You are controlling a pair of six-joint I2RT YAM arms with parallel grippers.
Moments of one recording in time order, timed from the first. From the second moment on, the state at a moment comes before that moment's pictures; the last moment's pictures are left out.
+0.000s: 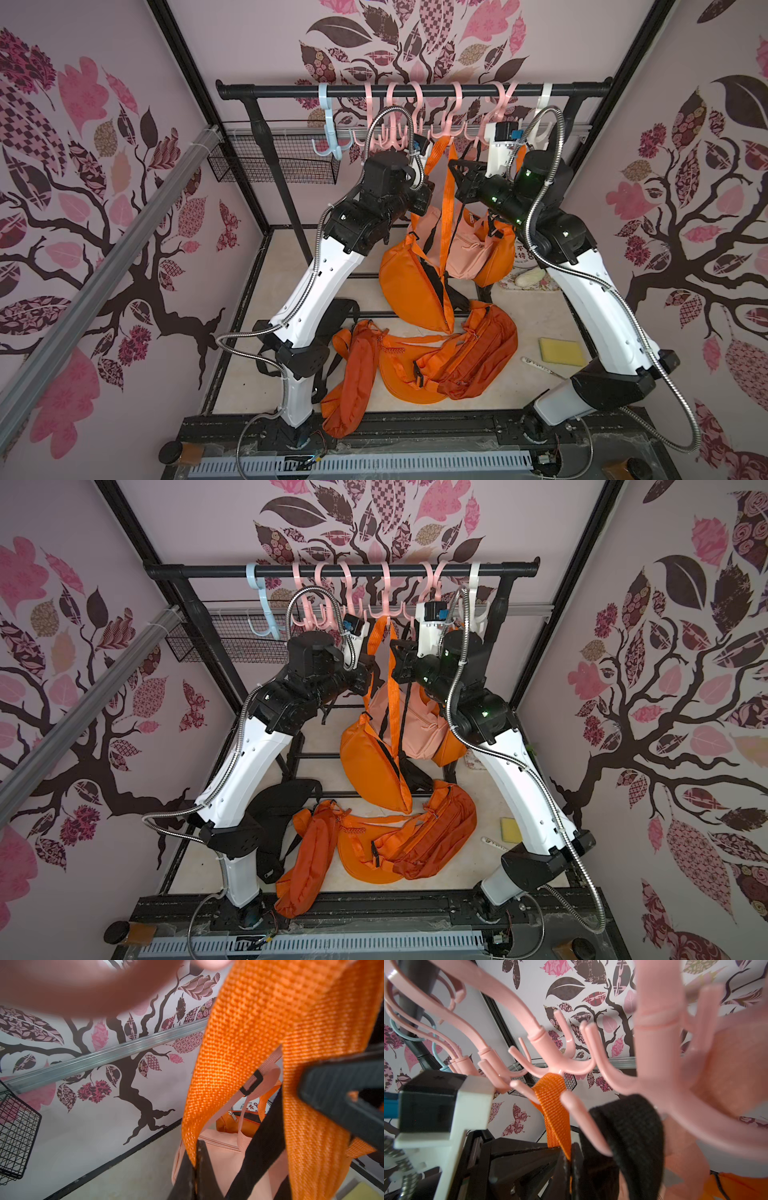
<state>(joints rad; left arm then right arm) -0.69 1.92 2.52 -0.79 -0.15 0.03 0.50 1.54 2.02 -0.42 -0.07 0.31</state>
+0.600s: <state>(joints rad) -0.69 1.70 2.24 -0.75 -0.07 0.00 0.36 1.50 1.92 -0.36 0.03 0.43</state>
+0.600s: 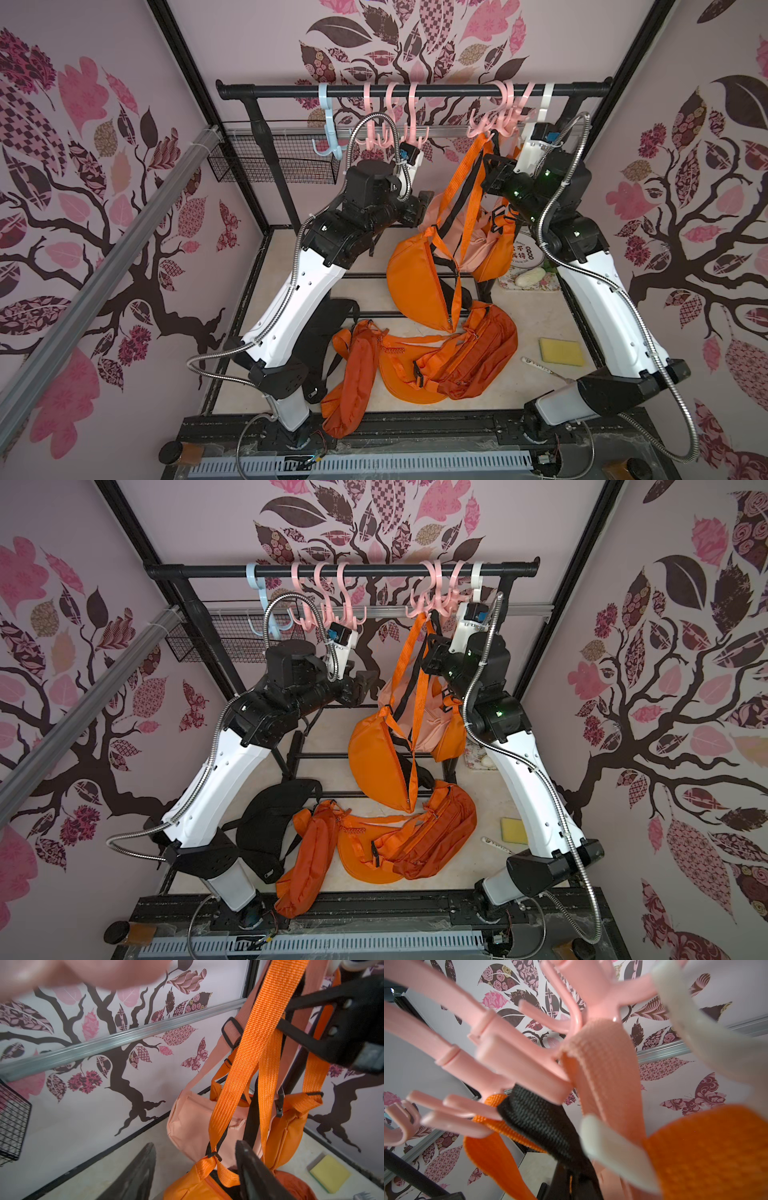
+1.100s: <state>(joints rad) -0.75 1.25 1.51 -0.66 -0.18 -0.01 0.36 1.14 1.62 -0.39 -0.02 0.50</state>
